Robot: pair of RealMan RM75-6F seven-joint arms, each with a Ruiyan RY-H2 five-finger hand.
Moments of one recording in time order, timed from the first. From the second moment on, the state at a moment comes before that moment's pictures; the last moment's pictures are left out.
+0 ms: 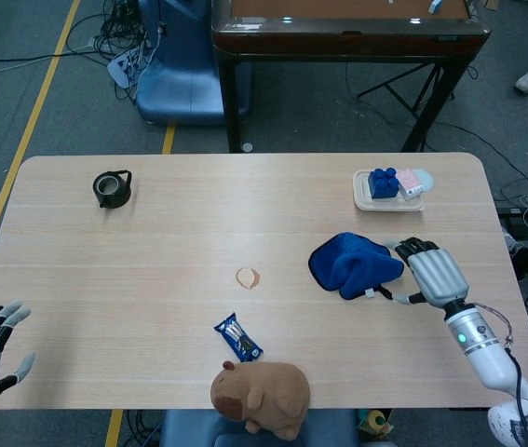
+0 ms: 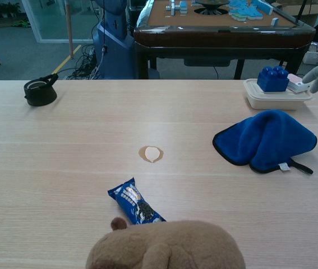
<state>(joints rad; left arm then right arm) 0.01 -1.17 0.00 -1.56 1.58 1.61 0.03 0.45 -1.19 0.15 -1.58 -1.35 0.99 -0.16</state>
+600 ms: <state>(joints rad) 0.03 -1.16 0.00 -1.56 1.57 1.62 0.02 0.67 -1.41 0.19 -1.24 -1.11 0.70 -0.24</state>
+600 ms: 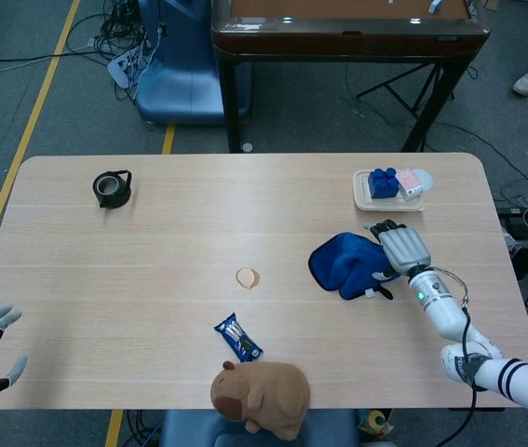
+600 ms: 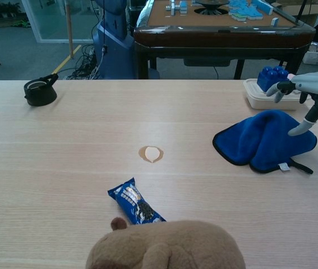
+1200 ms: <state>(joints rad) 0.04 -1.15 0.00 -1.56 1.57 1.63 0.02 0.77 -1.54 0.16 -1.07 -1.11 0.62 -0.20</state>
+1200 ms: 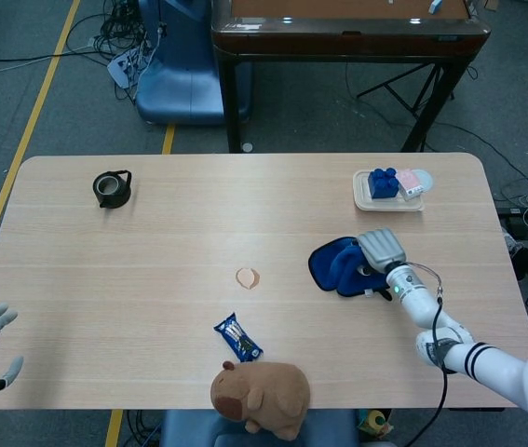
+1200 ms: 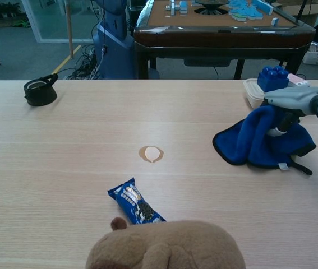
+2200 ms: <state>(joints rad) 0.06 -1.13 0.00 -1.54 1.57 1.66 -0.04 1.10 -1.91 0.33 -0.95 -1.13 0.68 -0.21</state>
